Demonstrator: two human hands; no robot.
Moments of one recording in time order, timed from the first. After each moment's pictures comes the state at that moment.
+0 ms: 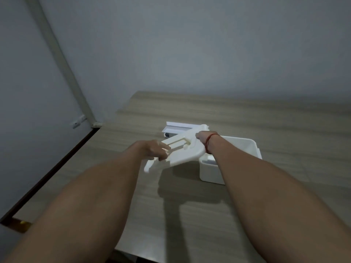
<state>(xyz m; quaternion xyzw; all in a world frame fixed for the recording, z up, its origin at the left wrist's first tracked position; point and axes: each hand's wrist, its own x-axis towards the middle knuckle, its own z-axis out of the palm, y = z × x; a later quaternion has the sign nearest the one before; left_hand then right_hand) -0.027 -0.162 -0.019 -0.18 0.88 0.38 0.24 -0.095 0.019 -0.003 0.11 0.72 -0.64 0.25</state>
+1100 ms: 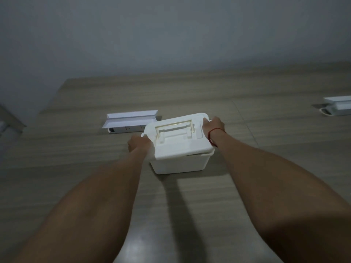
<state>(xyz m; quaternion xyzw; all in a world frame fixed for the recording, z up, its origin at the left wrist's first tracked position) -0.138 -0.014 -0.103 -0.36 0.84 0.41 0.03 -0.168 0.194 -0.072 0.24 0.85 -0.46 0.03</state>
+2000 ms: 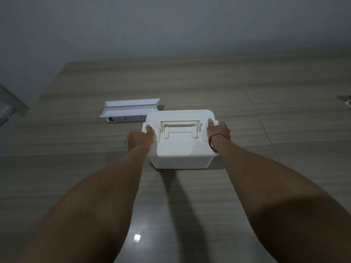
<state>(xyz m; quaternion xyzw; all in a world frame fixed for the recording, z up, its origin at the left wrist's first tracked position) -0.157 -0.004 -0.138 -0.39 0.83 0.40 -0.02 -0.185 0.201 -0.132 0.31 0.82 -0.48 0.06</state>
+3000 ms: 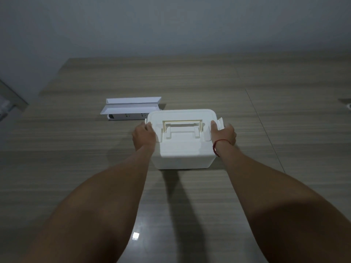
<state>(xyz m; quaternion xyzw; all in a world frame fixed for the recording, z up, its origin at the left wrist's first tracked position) -0.158 -0.001 -0.152 -0.29 0.86 0.40 -0.13 -0.171 0.205 -0.139 0.33 0.81 -0.49 -0.02</state>
